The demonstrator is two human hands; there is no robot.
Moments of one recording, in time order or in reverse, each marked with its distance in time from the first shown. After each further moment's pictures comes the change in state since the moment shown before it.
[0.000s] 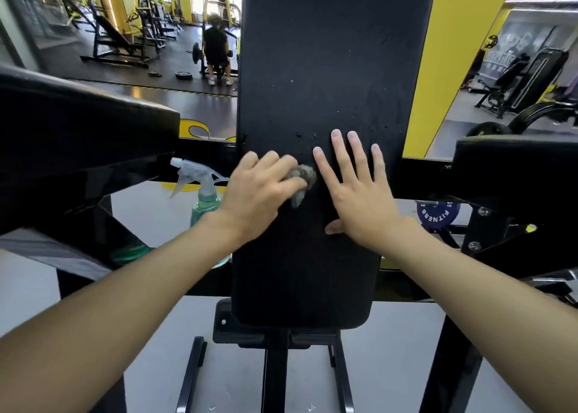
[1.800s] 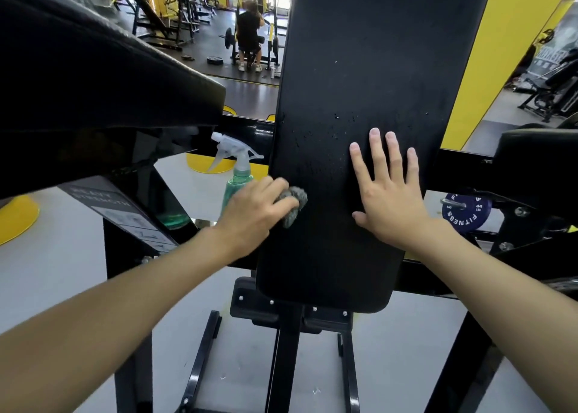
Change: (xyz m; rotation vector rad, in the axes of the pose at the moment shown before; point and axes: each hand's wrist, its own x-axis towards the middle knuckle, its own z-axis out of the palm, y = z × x) left_hand -0.083 0.004 -0.006 -0.206 -0.134 -0.129; right_hand -0.015 -0.011 0.016 0.066 0.047 0.001
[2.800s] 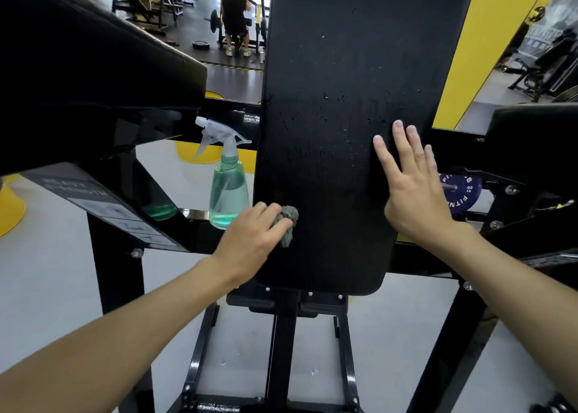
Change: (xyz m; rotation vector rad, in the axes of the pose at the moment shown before) left_hand -0.040 0.038 0.028 -0.008 -0.057 -0.016; right_hand -0.031 0.036 0.019 0.277 0.095 0.082
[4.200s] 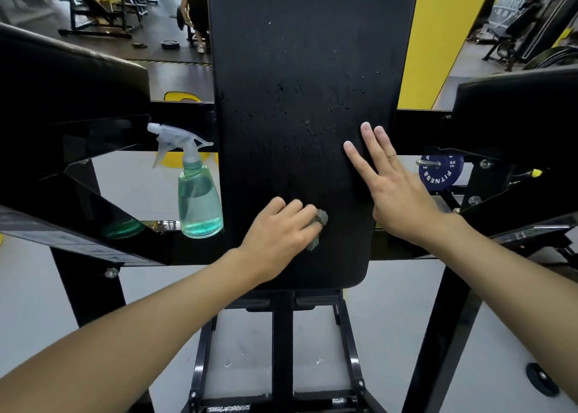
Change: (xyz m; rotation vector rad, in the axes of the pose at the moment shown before) left_hand 0.060 0.048 0.013 0.167 -0.053 0.240; right_hand -0.017 0.019 0.000 0.011 -0.178 -0.055
